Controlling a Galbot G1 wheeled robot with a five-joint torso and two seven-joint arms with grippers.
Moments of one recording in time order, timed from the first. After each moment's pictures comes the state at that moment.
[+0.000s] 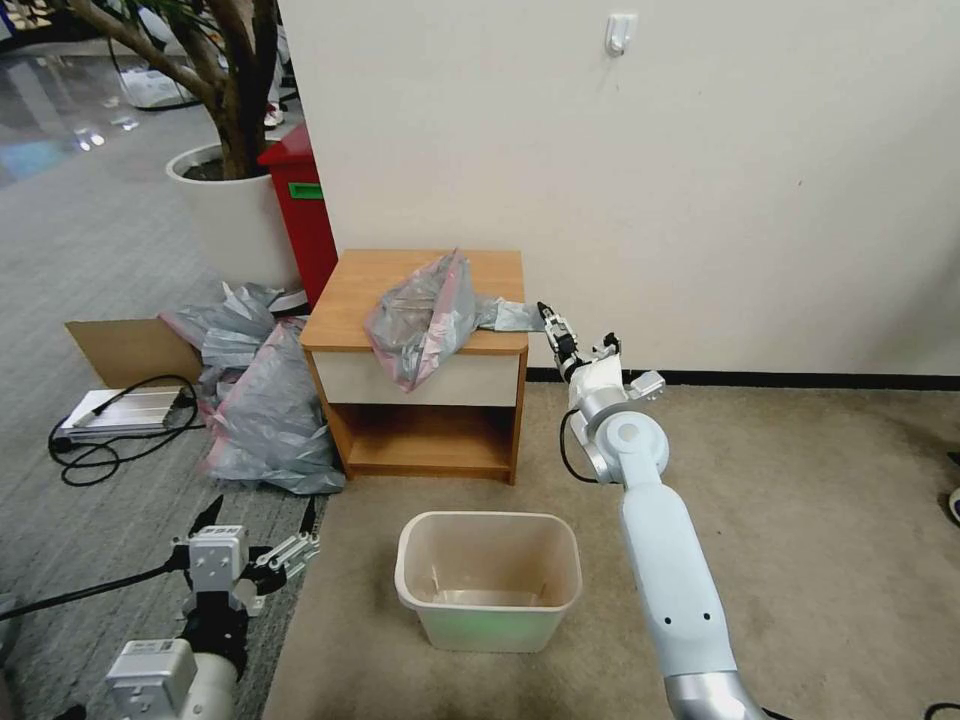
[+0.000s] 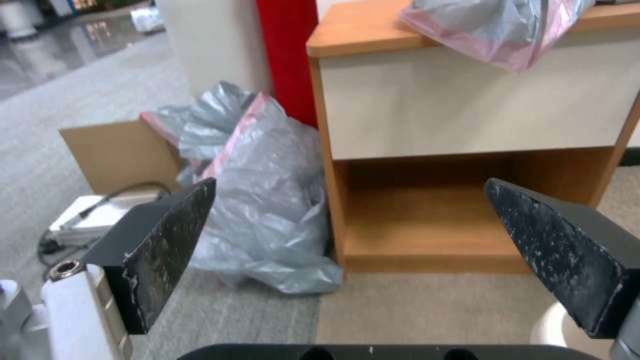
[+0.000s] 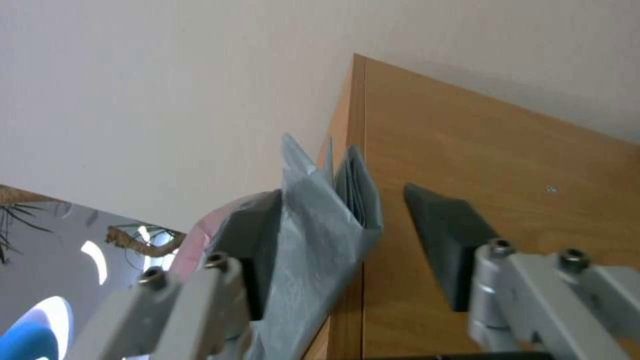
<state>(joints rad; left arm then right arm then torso) 2.00 -1.38 -0.67 -2.50 -0.13 0.21 -0.13 -0.80 1.60 0.44 1.46 1.24 -0.25 0.07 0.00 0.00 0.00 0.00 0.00</state>
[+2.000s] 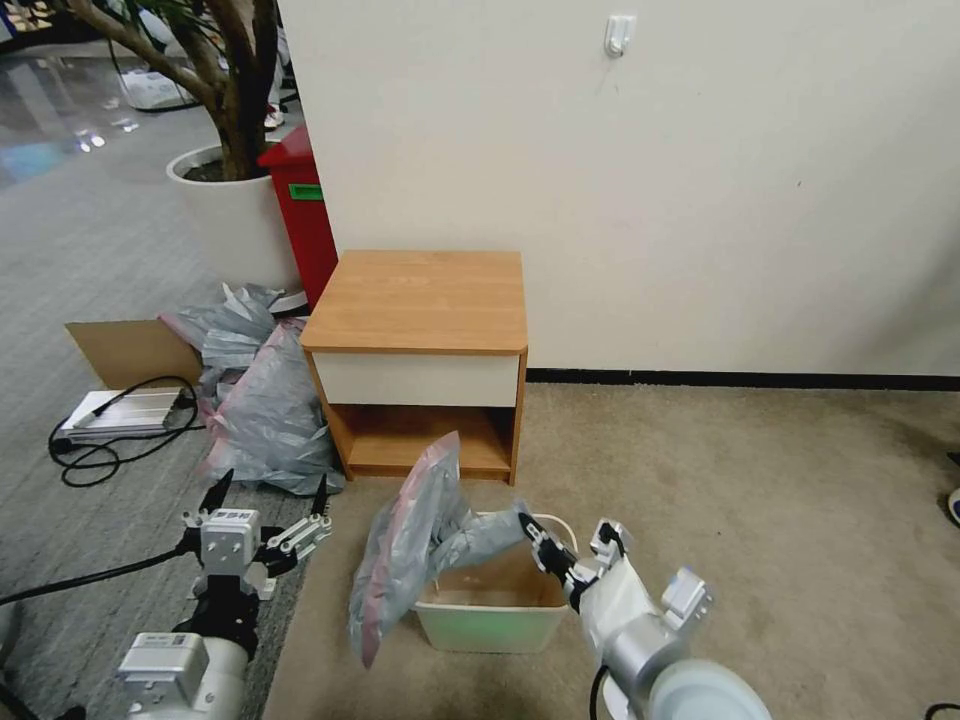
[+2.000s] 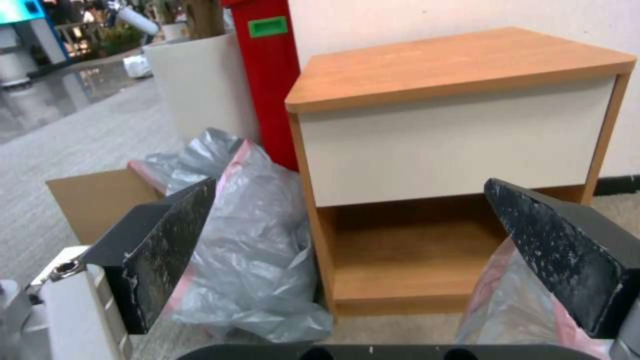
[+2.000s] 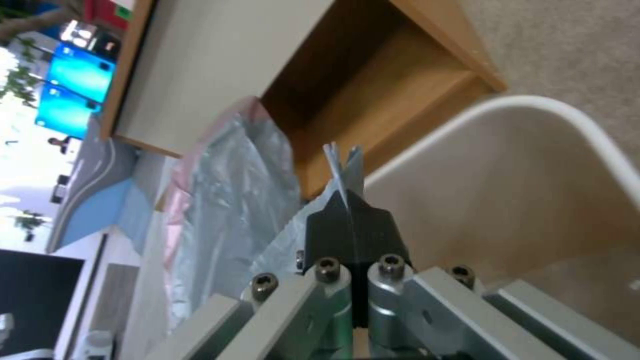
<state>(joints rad) 1.96 -1.36 -0.64 -2.50 -0.09 0.15 -0.12 -1.65 1.29 0.21 2.24 1.09 -0.27 0.38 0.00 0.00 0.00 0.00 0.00</state>
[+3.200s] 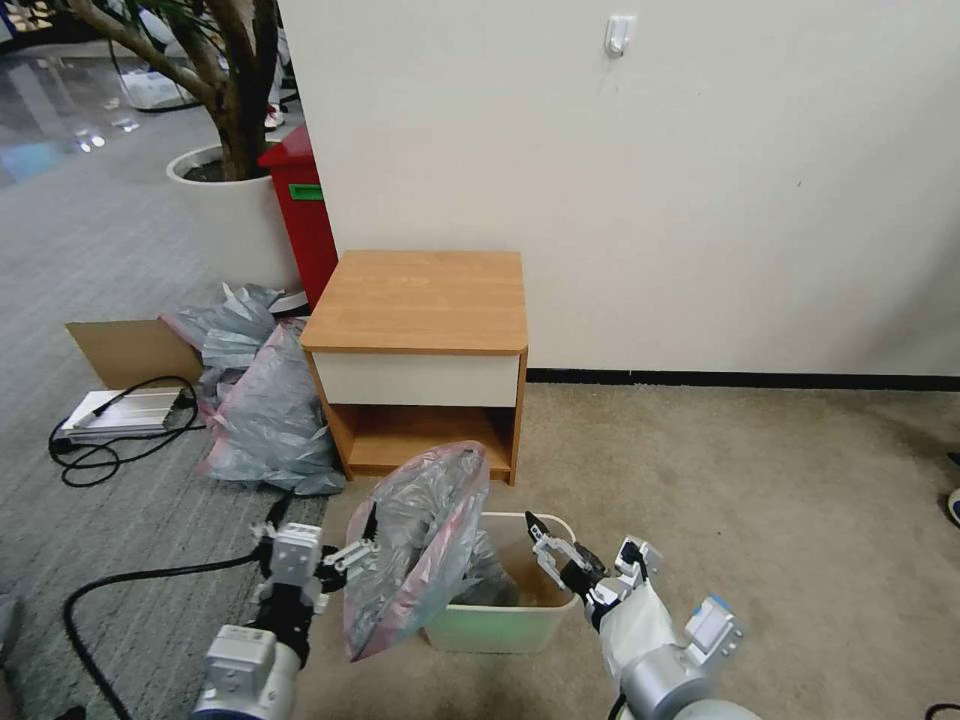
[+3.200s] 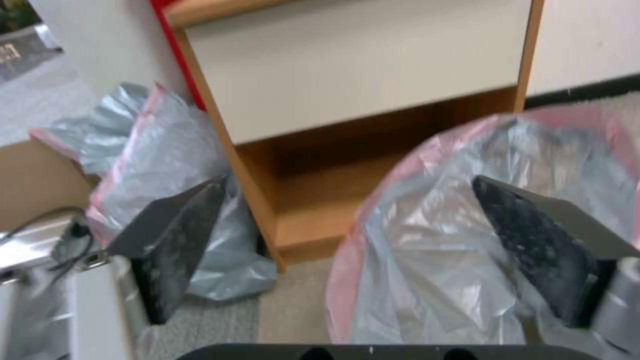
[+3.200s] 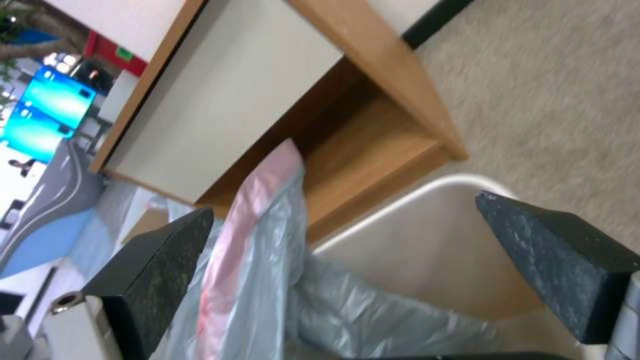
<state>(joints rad) 1.86 -1.27 -0.45 -2.34 -0.01 0.22 -0.14 -1.73 1.31 0.21 2.32 0.89 -0.19 0.39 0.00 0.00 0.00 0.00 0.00</state>
